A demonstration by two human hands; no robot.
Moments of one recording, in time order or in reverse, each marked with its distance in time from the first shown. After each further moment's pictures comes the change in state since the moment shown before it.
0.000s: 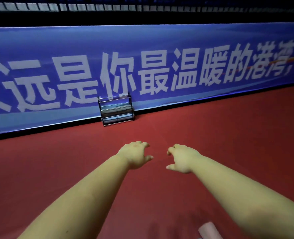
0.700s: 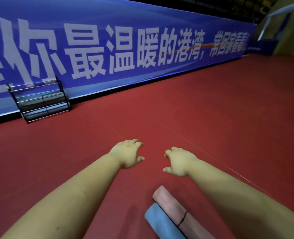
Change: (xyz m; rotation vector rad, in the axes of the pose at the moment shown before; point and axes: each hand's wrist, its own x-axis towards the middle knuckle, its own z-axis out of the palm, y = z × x) left_hand 0.046 0.115 0.135 0.057 -0.091 0.471; right_hand -0.094 0.101 0.143 0.085 -0.074 0.429
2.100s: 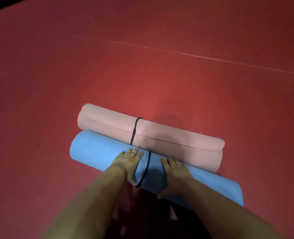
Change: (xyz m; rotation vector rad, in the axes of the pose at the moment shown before) left_hand 0.229 0.185 0.751 0.333 -0.553 0.485; right_hand 0.062 0.211 0.775 0.359 -0.209 0.407
